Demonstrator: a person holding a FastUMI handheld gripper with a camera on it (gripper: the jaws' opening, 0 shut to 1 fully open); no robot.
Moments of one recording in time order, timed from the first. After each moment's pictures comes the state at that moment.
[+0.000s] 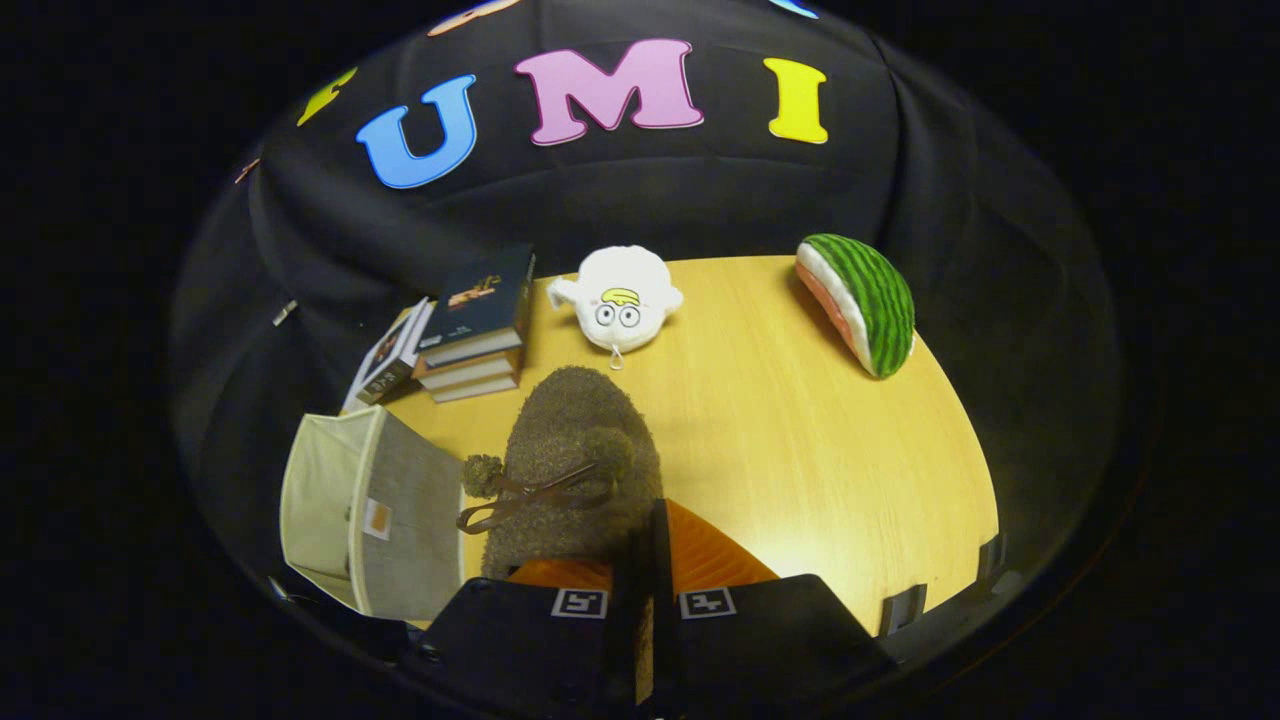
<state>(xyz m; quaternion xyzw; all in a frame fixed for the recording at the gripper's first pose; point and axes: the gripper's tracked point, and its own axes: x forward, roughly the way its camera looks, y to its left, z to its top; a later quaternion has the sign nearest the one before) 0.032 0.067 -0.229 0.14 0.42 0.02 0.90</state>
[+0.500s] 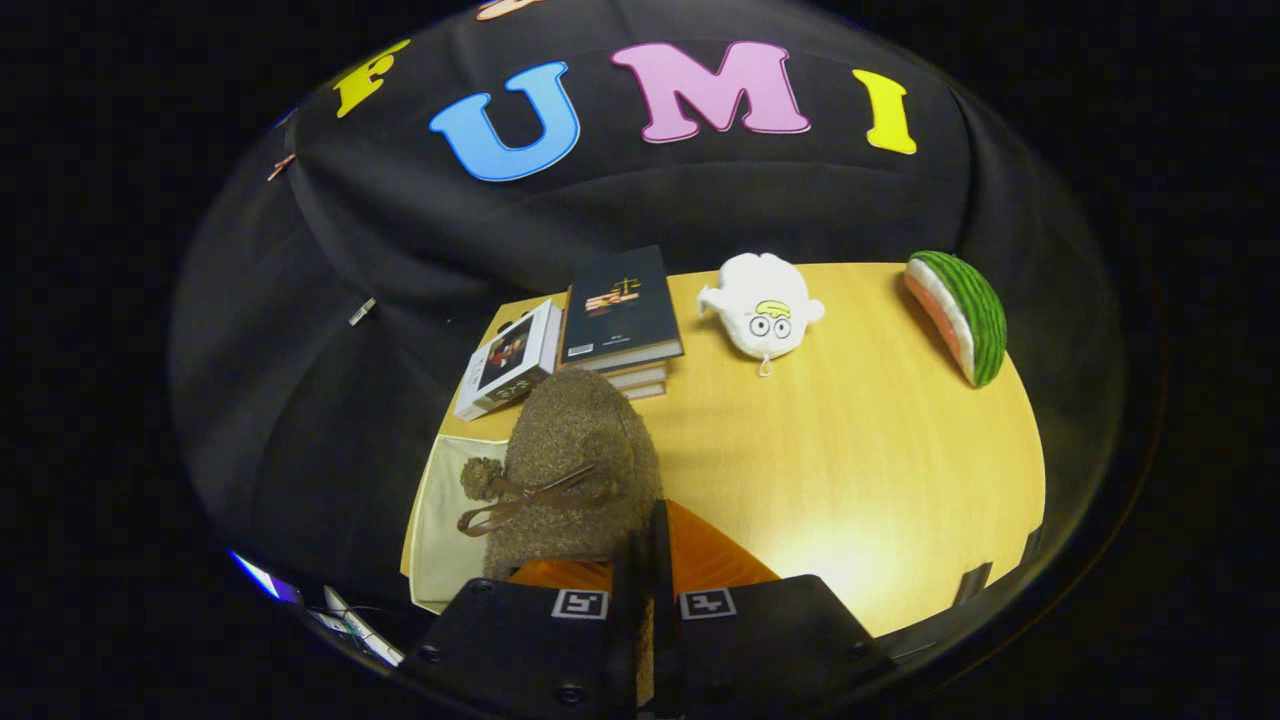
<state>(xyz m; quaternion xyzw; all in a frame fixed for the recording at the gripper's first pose) 0.039 0.221 -0.168 0.17 0.45 0.10 0.87</state>
